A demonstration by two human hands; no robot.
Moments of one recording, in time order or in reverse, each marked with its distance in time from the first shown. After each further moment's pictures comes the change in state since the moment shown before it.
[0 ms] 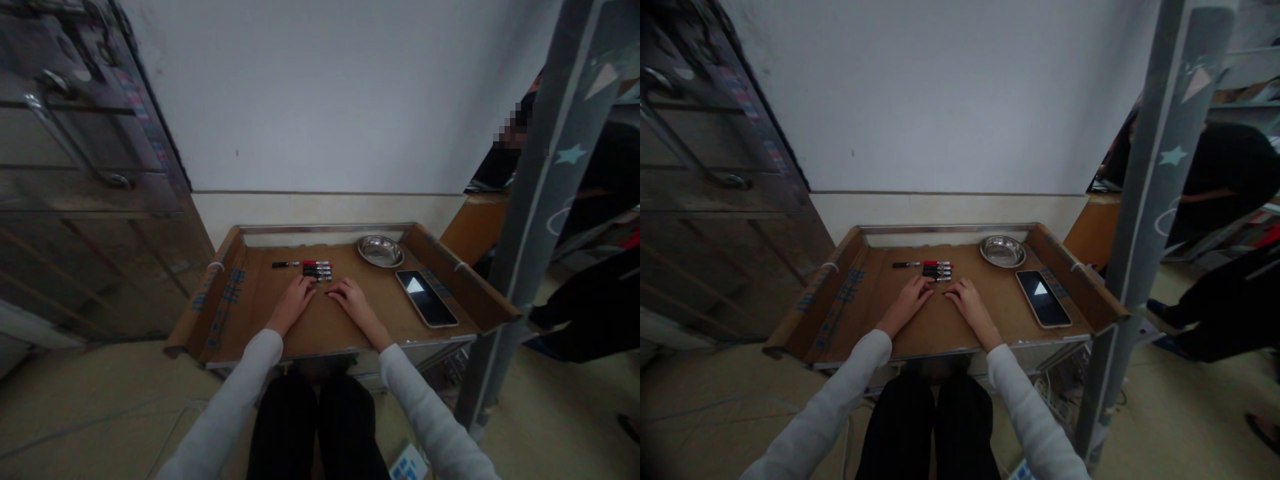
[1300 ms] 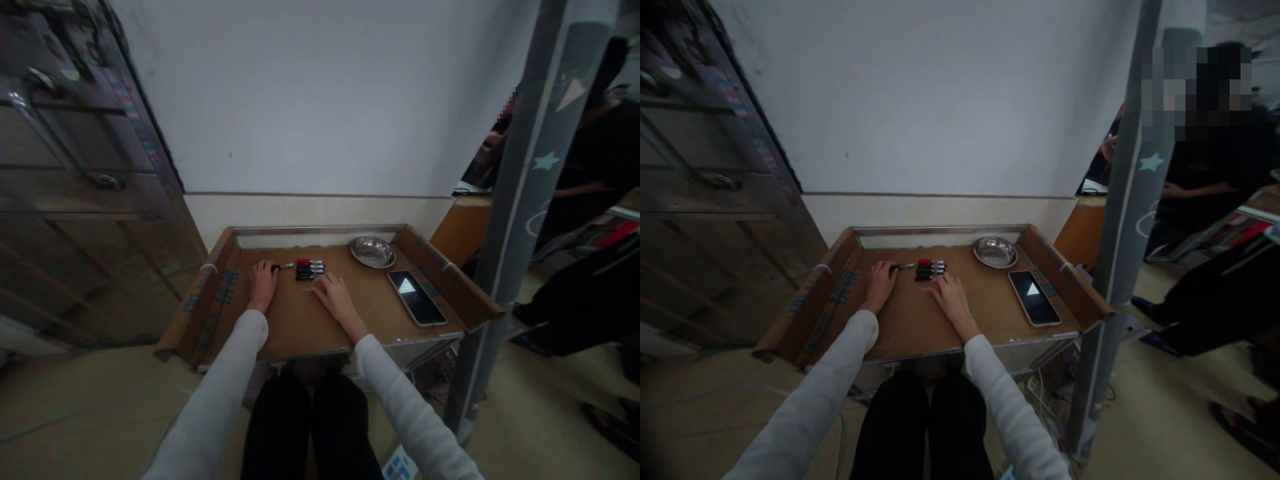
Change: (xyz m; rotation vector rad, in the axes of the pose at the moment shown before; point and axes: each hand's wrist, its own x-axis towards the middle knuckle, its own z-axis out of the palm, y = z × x) left_hand 0.025 -0.050 -0.029 0.419 0.161 -0.402; right_hand 0.018 -0.027 0.011 -0.247 0.021 -0.017
